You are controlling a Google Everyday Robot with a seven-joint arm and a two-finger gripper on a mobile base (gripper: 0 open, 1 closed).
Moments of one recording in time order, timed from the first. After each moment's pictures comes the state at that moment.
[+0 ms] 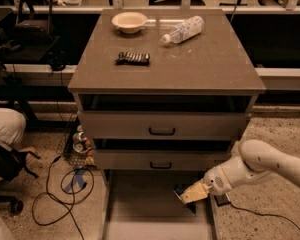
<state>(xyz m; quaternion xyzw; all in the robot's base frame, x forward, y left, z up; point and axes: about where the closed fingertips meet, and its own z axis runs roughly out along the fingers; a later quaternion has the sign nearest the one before) 0.436 -0.132 0.512 -0.32 0.83 0.45 0.08</state>
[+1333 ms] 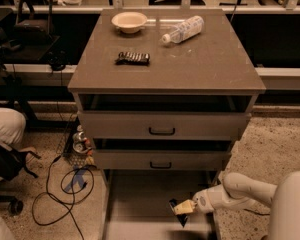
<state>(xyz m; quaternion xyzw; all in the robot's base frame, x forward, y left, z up) 0.462 -0.132 0.311 -0.16 0.88 0.44 0.06</state>
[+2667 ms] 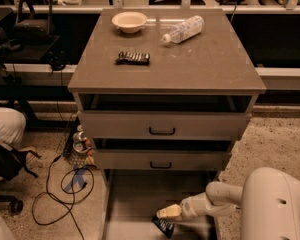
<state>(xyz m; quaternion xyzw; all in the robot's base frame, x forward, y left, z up) 0.468 -0.091 0.216 -0.09 0.90 0.42 0.02</state>
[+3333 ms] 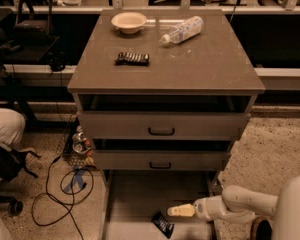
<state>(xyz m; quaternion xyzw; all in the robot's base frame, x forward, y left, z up) 0.464 -0.130 0.258 -0.06 0.92 0.39 0.08</state>
